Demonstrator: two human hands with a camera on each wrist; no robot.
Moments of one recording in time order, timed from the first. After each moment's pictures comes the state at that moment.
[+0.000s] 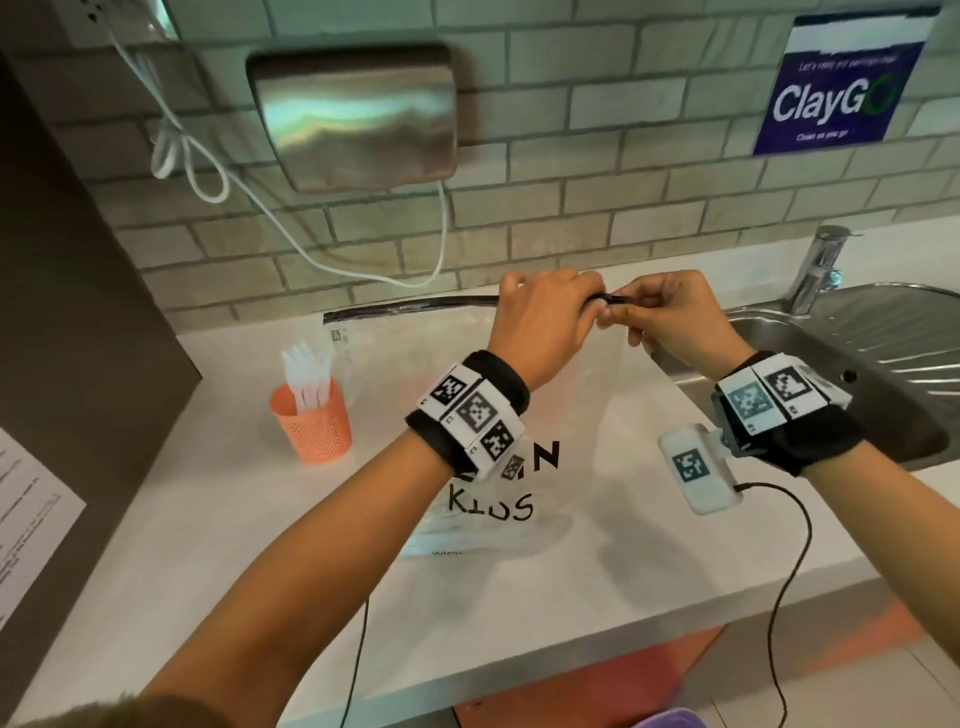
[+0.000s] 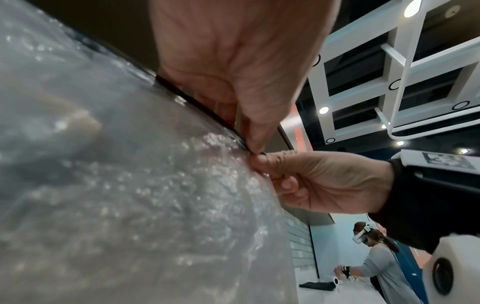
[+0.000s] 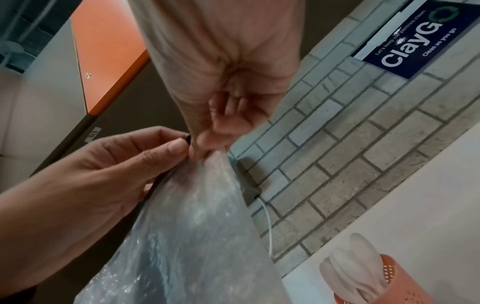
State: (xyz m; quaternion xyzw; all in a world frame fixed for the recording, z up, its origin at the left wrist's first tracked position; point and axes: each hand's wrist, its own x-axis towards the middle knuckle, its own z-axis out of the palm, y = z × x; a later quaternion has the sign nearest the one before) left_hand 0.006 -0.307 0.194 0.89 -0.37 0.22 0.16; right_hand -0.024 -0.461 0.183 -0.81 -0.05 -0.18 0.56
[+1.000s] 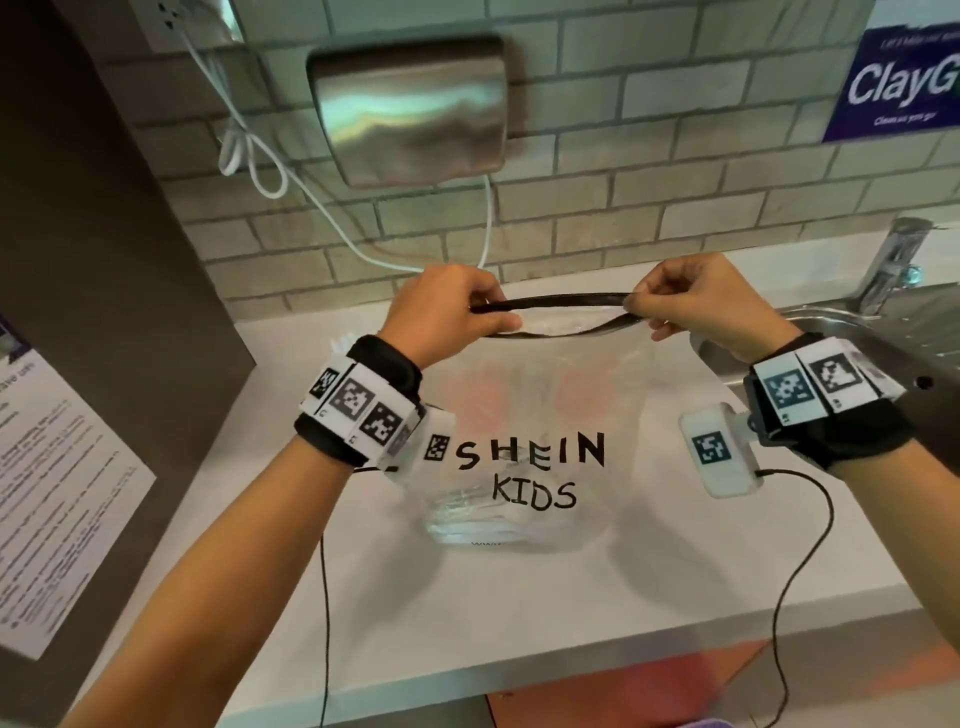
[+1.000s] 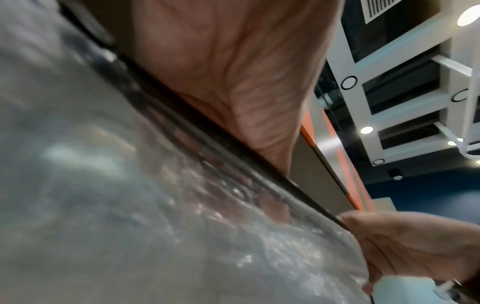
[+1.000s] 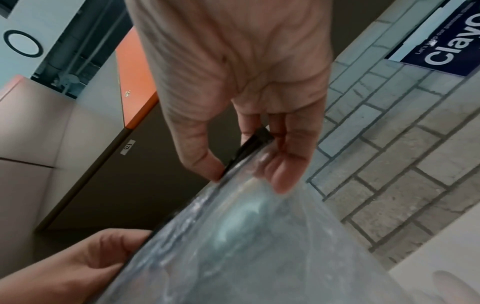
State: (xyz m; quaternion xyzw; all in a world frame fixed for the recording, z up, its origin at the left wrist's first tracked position) left_hand 0.028 -0.195 0.215 0.93 -0.27 0.13 0.19; right_hand -0.013 -0.441 0.200 -0.86 0.01 -0.13 0.50
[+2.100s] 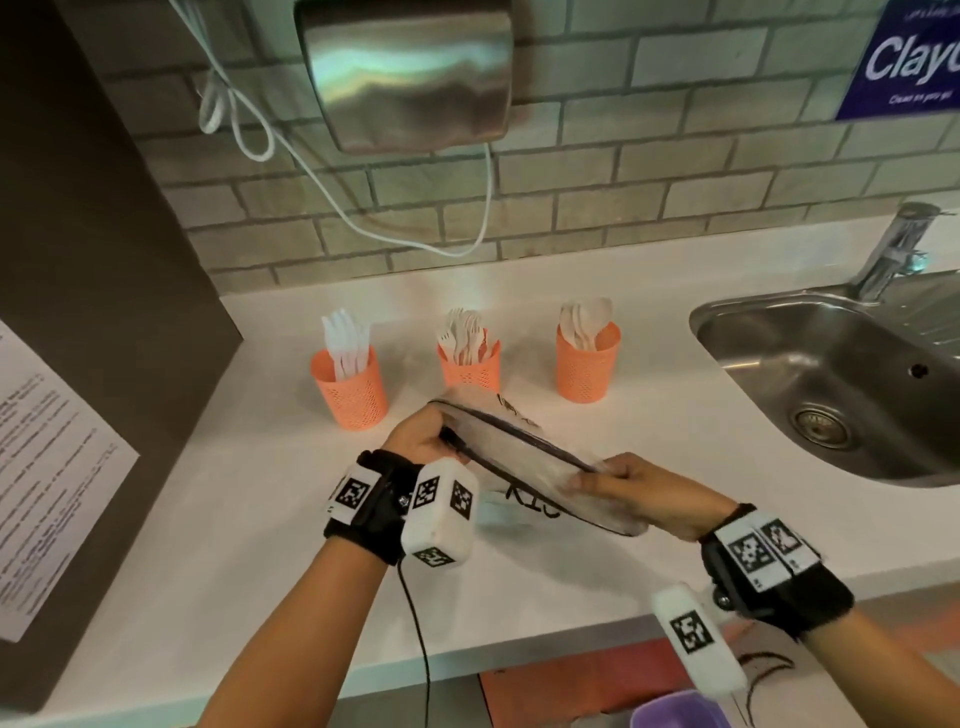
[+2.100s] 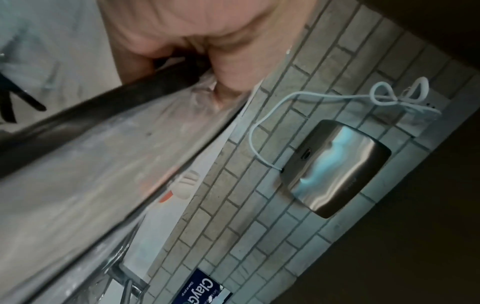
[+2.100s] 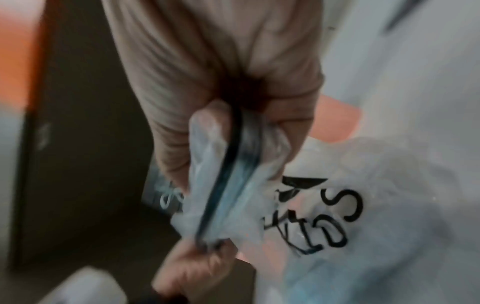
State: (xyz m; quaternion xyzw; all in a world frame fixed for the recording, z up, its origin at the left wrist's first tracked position) left_hand 0.023 -0.180 0.074 0.52 0.18 -0.28 0.79; right_hand -0.085 -0.386 0.082 -0.77 0.01 0.23 0.59
